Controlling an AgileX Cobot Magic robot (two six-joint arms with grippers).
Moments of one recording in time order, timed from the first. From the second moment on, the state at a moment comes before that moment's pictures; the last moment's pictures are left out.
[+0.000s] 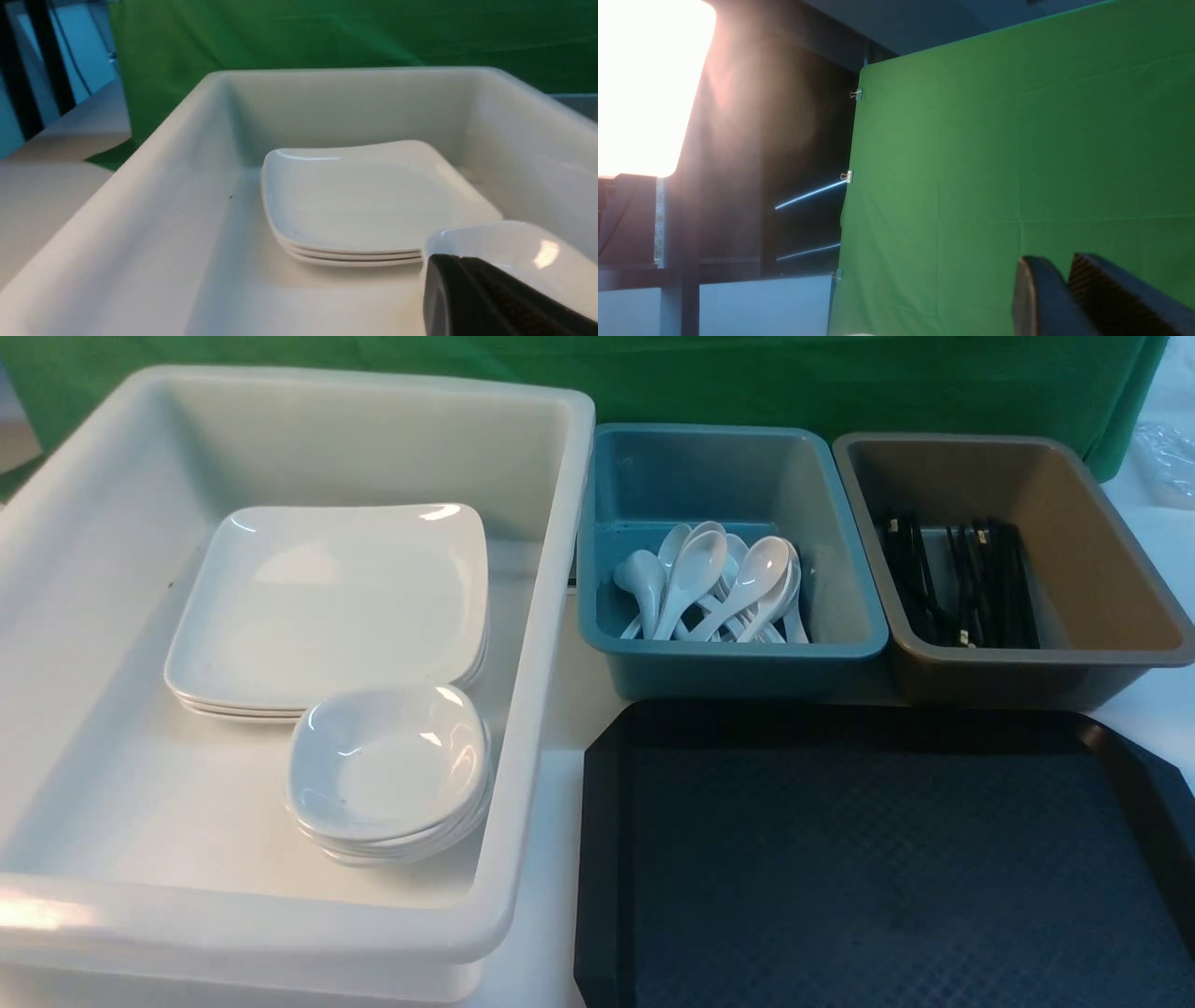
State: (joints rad) right arm 0.66 0.00 -0.29 -0.22 -0.30 0.18; left arm 0.02 0.05 -0.03 -0.05 0.11 0.08
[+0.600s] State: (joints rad) right arm 0.66 0.00 -0.29 -0.22 -0.30 0.18; left arm 0.04 0.00 0.01 -0.06 0.22 0.08
